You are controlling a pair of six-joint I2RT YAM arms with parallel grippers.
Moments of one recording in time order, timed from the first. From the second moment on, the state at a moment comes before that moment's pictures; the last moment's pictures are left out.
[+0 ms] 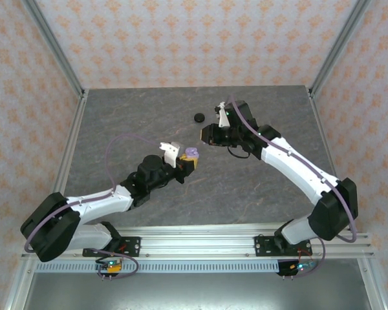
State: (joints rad) left arm -0.70 1.26 0.48 0.54 0.10 -0.36; right arm 0.60 1.44 1.28 -0.52 -0.30 0.59
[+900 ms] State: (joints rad) left arm -0.70 1.30 0.56 0.61 0.11 -0.42; right arm 0.66 1.39 1.28 -0.46 -0.33 0.59
